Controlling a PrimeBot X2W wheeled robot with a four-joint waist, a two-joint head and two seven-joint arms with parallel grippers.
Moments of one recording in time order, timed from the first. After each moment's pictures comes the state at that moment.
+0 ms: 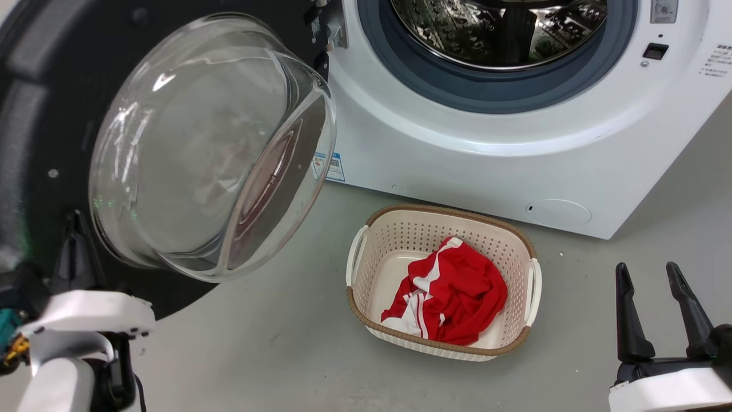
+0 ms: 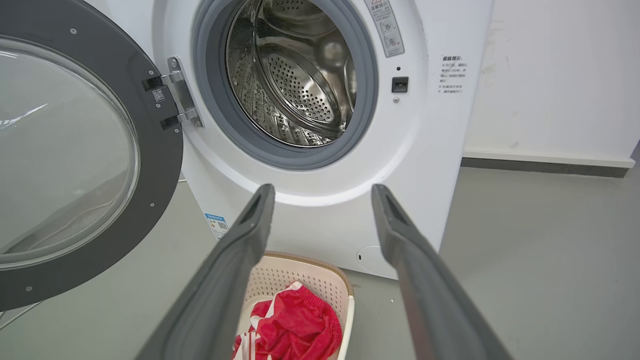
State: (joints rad) left arm -0.14 0.36 -0.02 0.04 -0.47 0.28 -0.18; right arm 0.12 -0.05 -0.10 -0.15 0.13 0.13 -0.13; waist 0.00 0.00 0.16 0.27
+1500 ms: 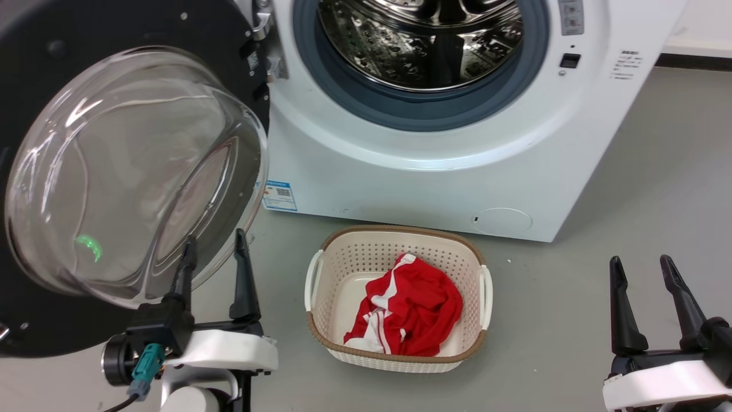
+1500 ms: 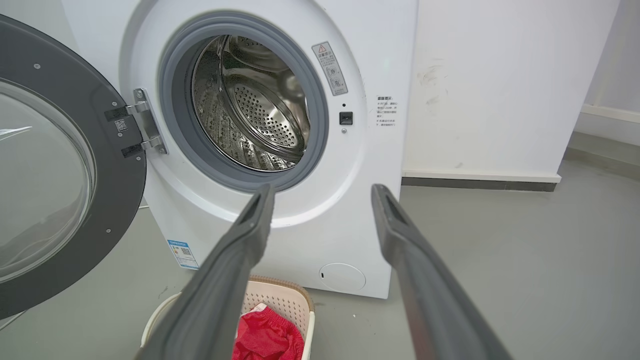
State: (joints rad) left arm -0.08 0.18 -0.22 0.00 -0.35 0.24 -0.26; right arm 0.08 -0.05 -0.09 -0.11 0.11 0.13 -0.16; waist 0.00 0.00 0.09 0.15
